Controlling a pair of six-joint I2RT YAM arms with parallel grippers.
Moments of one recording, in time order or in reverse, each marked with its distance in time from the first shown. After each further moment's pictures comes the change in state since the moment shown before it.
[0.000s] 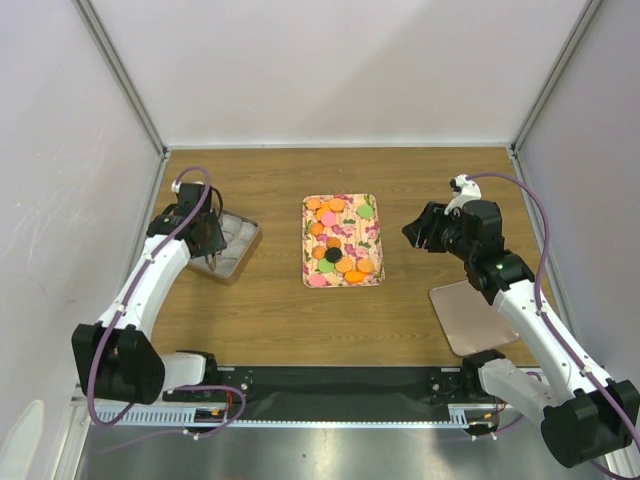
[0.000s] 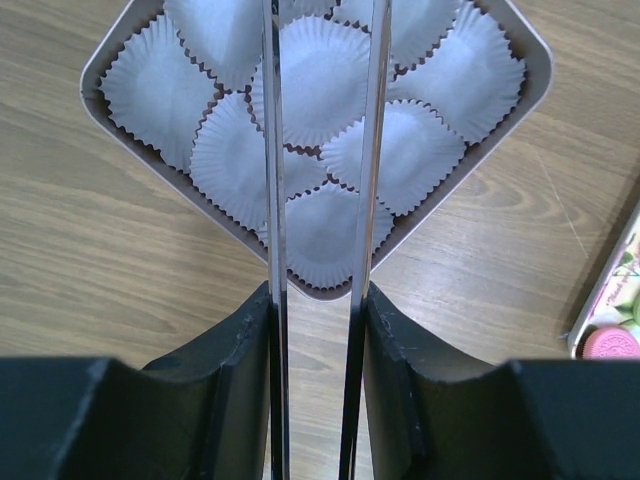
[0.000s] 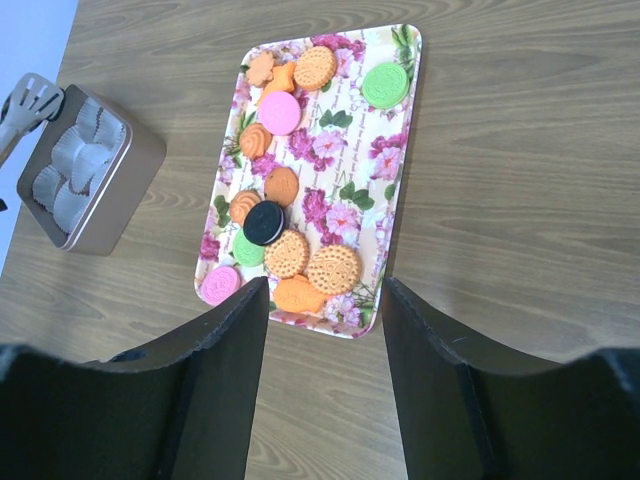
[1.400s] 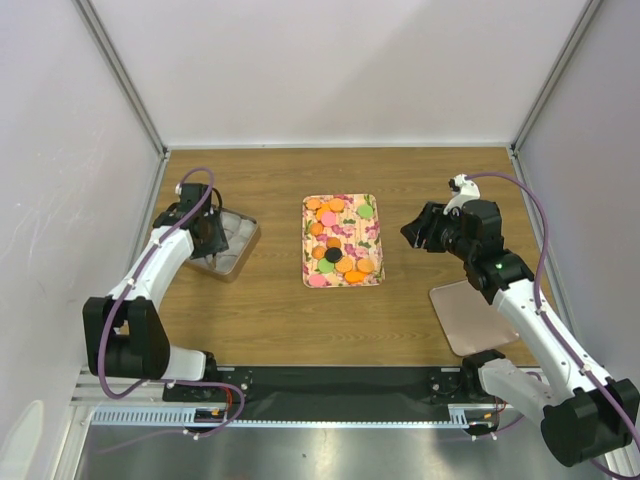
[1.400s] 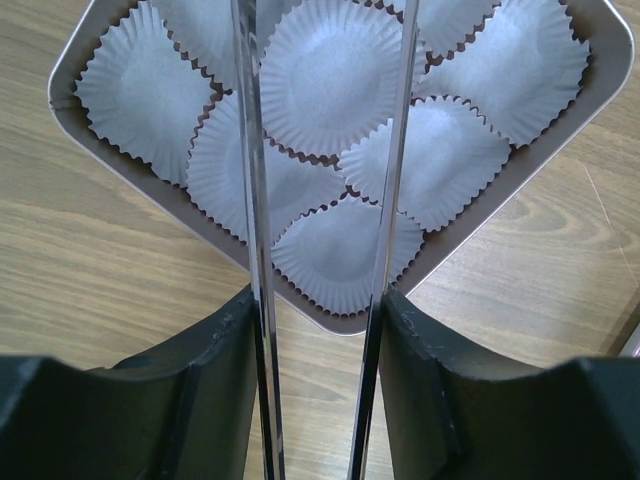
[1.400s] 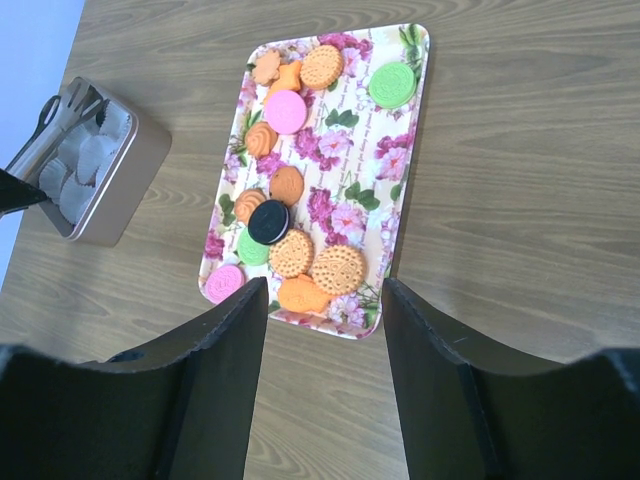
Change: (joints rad) left arm 0.061 0.122 -0.028 0.086 0.037 0.054; right arm 0.001 0.004 0.000 0.007 -0.014 0.000
